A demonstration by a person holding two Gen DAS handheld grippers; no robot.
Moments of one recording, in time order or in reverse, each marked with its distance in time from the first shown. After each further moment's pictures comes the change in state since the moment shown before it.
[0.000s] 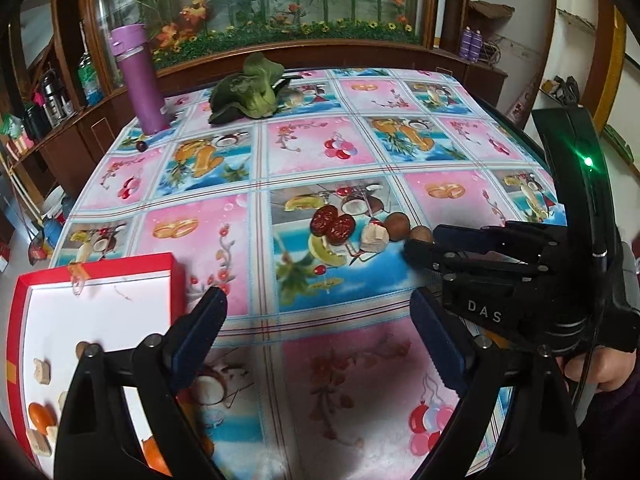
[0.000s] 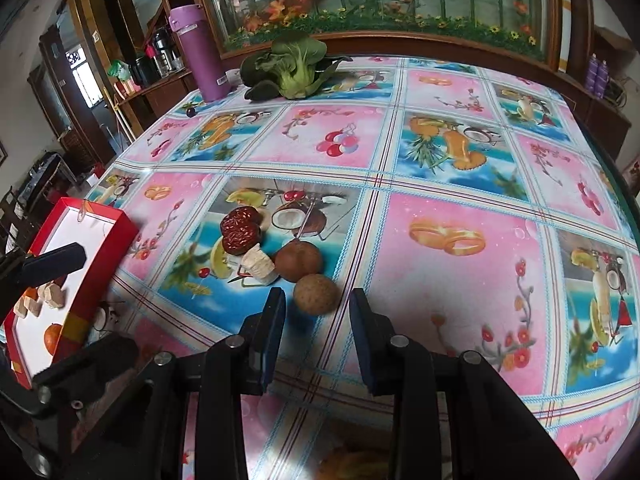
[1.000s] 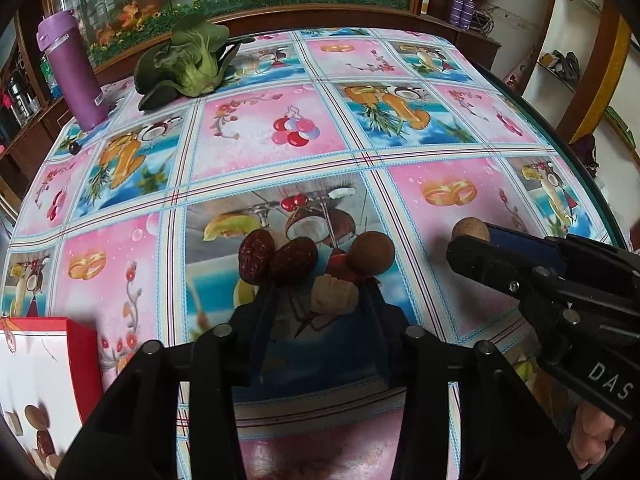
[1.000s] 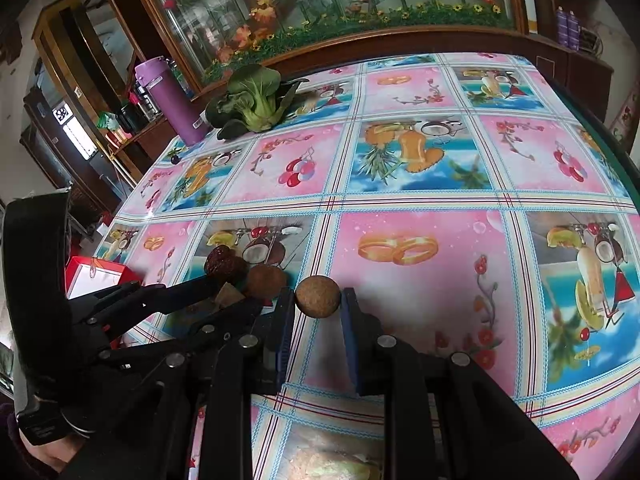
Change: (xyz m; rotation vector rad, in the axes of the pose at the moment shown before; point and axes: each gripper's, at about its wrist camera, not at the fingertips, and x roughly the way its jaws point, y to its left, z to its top) left arm 0.080 -0.030 0.037 0.035 0.116 -0.053; right arm -0.018 -0.043 0.008 0.180 -0.044 0.063
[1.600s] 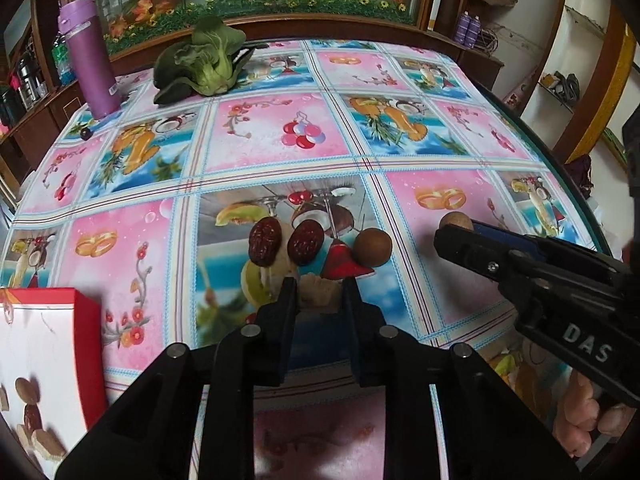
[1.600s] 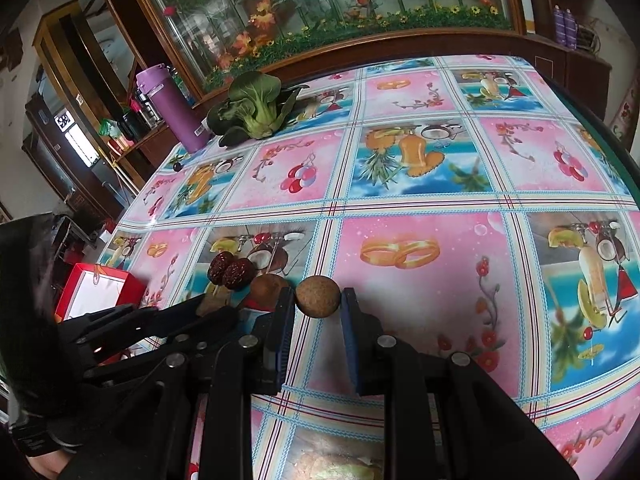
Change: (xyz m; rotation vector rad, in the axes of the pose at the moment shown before) left arm -0.022 0.005 -0.011 -0.066 -0.044 -0.024; right arm -0.002 0.000 0.000 0.011 -0.025 0.016
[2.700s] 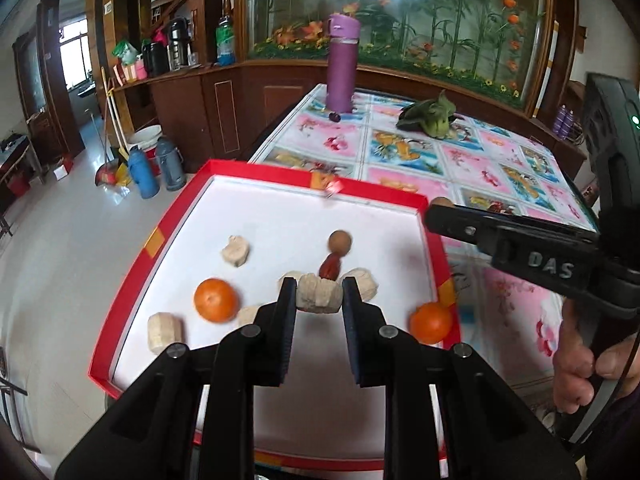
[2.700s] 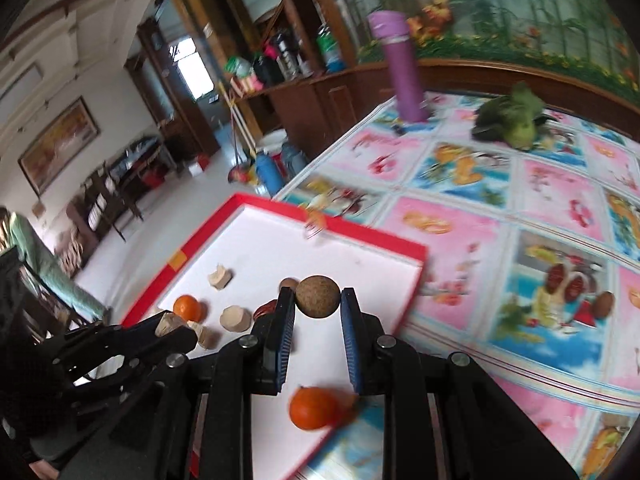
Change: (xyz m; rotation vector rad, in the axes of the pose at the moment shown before) left arm -0.169 0.172 -0.143 -0.302 -0.176 0.268; right arm 0.020 0.246 -0.043 -0.348 0.065 0.277
